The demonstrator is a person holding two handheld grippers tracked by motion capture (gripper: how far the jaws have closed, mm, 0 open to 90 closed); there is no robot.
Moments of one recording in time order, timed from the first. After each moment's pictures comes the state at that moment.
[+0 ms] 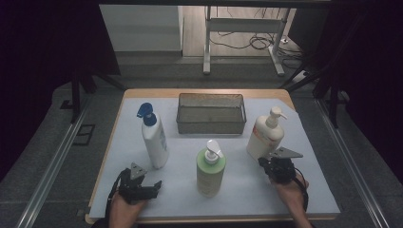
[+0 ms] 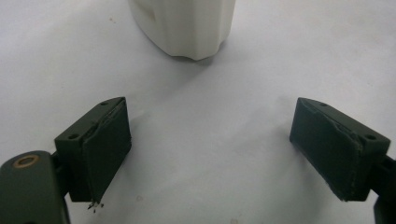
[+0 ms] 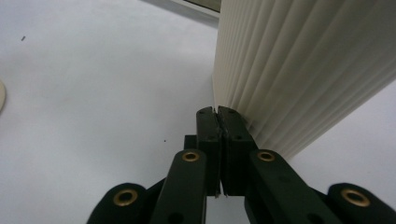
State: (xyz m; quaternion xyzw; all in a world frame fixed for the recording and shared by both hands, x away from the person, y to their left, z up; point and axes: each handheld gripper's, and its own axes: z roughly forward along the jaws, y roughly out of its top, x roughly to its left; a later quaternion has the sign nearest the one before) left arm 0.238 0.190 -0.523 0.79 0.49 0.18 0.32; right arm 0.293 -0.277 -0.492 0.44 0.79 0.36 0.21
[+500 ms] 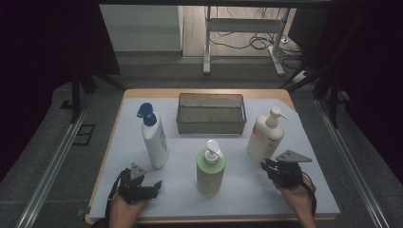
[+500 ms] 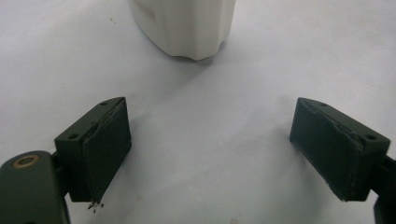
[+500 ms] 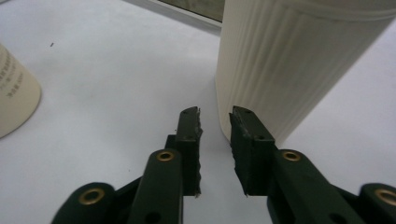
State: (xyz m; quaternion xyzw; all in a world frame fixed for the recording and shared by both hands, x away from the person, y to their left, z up) left arm 0.238 0.190 -0.524 0.79 0.49 0.18 0.32; right arm 0.273 -0.288 -0.474 0.44 0.79 0.37 0.22
